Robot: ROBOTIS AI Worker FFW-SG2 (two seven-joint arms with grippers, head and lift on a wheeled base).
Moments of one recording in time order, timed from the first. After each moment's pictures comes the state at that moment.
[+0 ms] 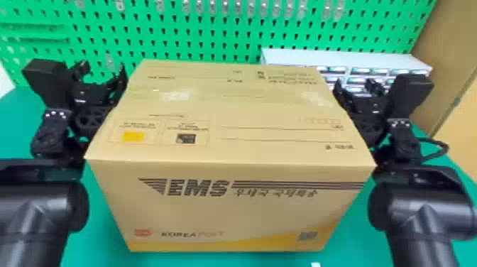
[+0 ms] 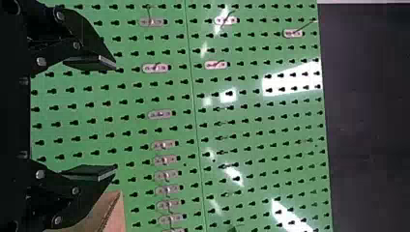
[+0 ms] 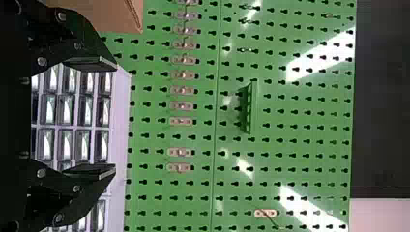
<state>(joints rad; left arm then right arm) -0.22 0.08 0.06 -1.65 0.00 0.03 -0.16 -0.22 -0.01 -0.11 -1.68 0.01 0.13 0.14</state>
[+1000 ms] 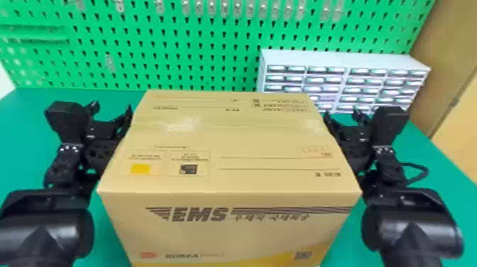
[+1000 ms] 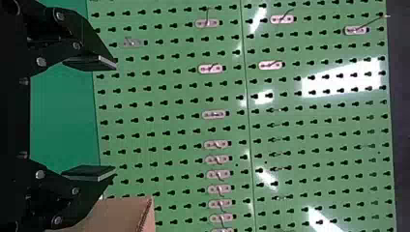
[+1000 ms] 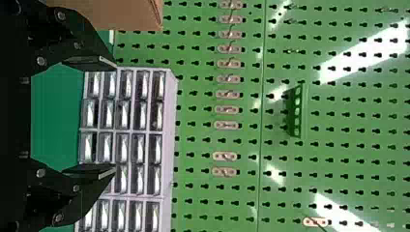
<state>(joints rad) -0.17 0.08 0.09 -1.50 0.00 -0.03 -0.16 -0.18 -0.04 -0.11 -1.53 0.00 0.07 0.14</state>
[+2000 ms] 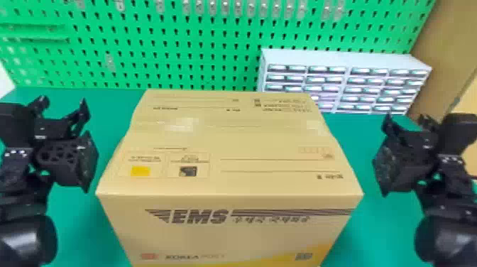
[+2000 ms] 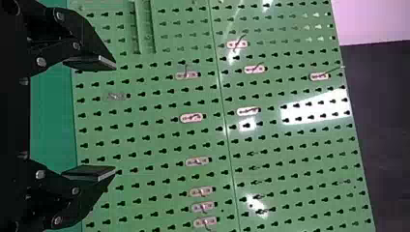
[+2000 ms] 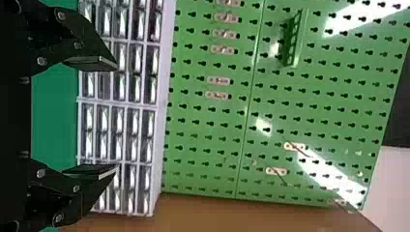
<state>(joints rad) -0.14 0.08 0.28 -1.55 -0.04 -0.10 -0.21 -0.13 -0.10 -0.34 -1.60 0.02 0.05 0.14</state>
